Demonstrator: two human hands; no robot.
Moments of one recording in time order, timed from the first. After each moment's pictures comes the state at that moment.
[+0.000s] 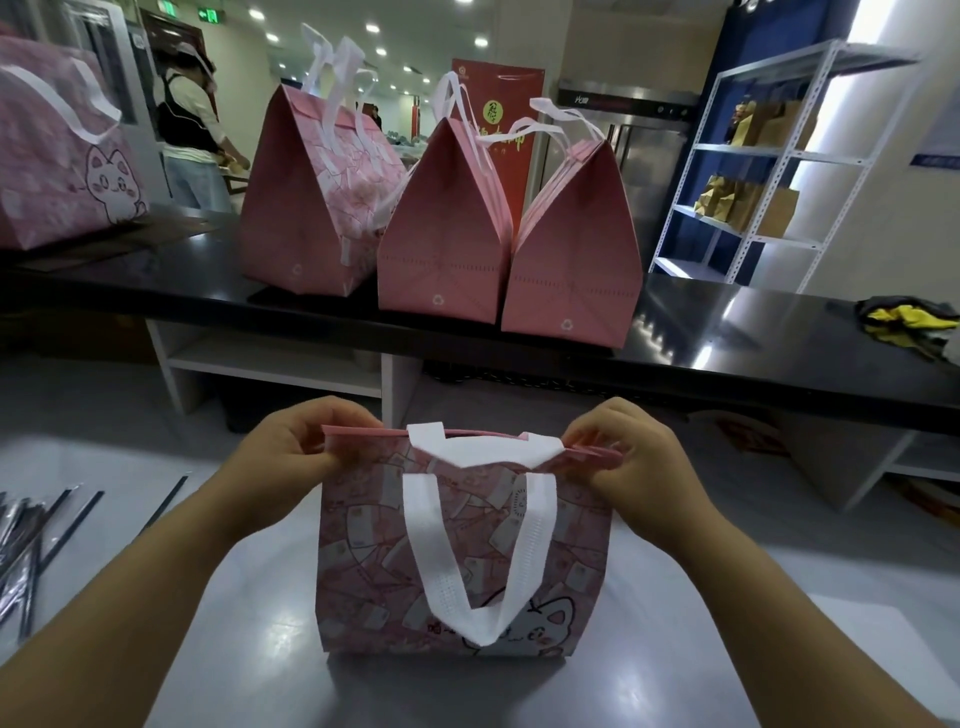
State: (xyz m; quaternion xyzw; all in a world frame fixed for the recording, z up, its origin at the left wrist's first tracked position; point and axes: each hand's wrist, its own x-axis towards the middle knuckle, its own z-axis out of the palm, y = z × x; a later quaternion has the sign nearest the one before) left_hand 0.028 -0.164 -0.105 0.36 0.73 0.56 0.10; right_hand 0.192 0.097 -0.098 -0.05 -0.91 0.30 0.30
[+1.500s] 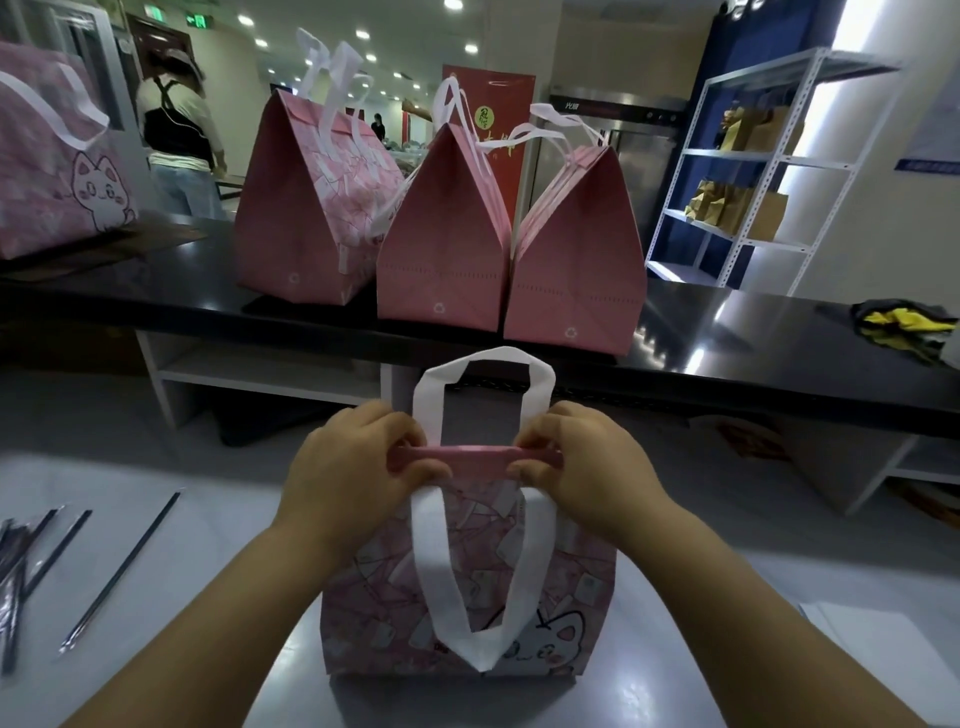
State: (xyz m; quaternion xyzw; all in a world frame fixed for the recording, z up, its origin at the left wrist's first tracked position) left_hand 0.033 -0.125 -0.116 0.43 0.82 0.30 -0.22; right_hand 0.156 0.059 -0.082 -0.12 -0.97 0.12 0.17
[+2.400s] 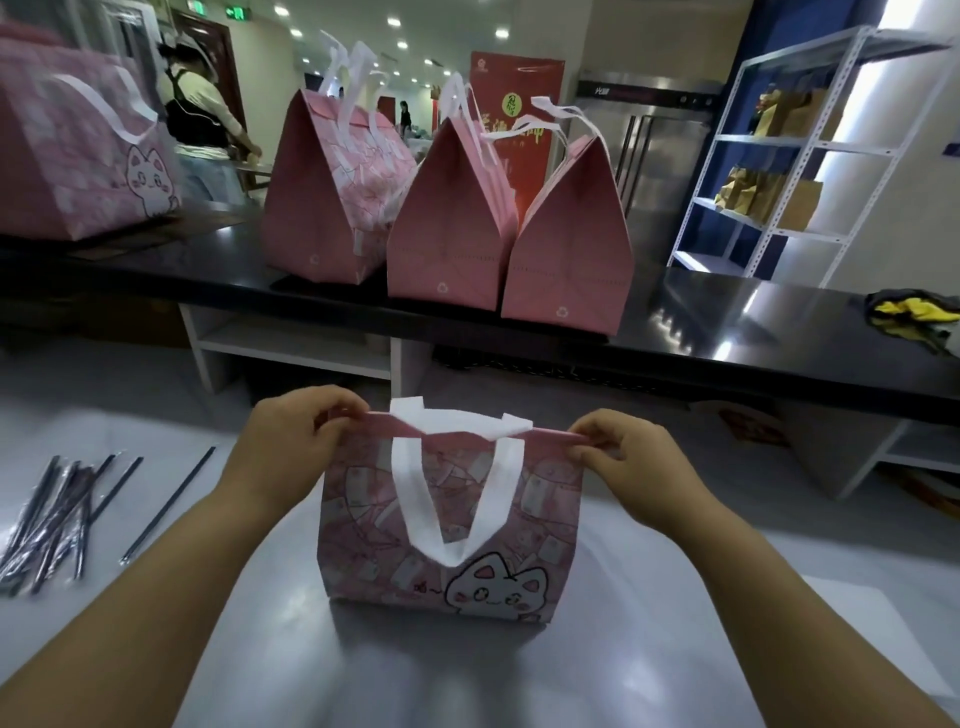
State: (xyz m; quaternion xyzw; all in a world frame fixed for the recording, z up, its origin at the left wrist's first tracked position) left_hand 0.055 -0.170 -0.111 0.31 0.86 0.37 -0.15; right_hand 0.215 0.098 -0.095 -0.16 -0.92 0.32 0.16
